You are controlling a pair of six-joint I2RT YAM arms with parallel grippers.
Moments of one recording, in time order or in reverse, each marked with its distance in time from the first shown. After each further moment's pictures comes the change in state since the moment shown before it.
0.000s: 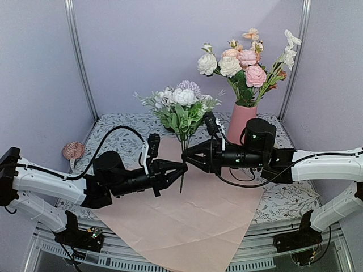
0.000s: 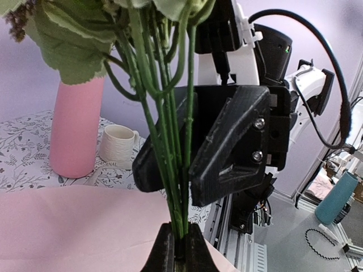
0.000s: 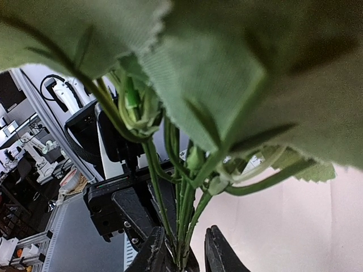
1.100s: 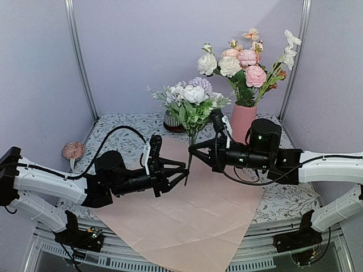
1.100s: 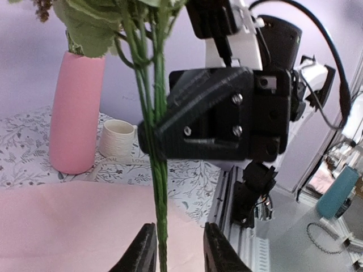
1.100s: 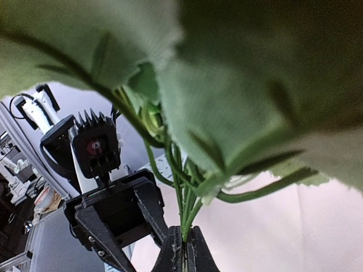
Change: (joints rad) left arm 0.008 0.010 0.002 -0.016 0.025 0.015; right arm 0.010 -0.056 -0.010 -0.076 0.172 -0.006
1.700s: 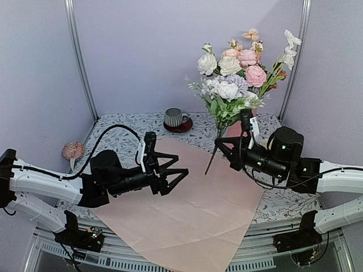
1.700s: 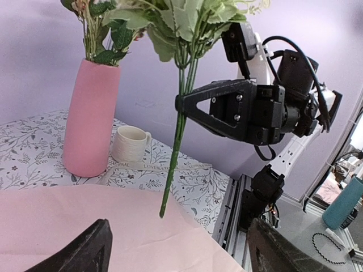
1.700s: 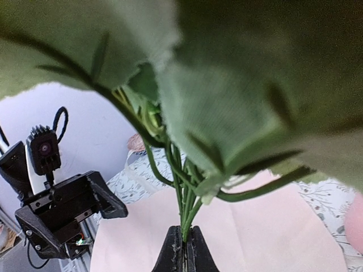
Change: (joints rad) left arm 0.000 -0.045 -0.008 -0.034 -0.070 -0.012; right arm -0.005 -0.218 -0.151 -0.037 0.343 -0.011
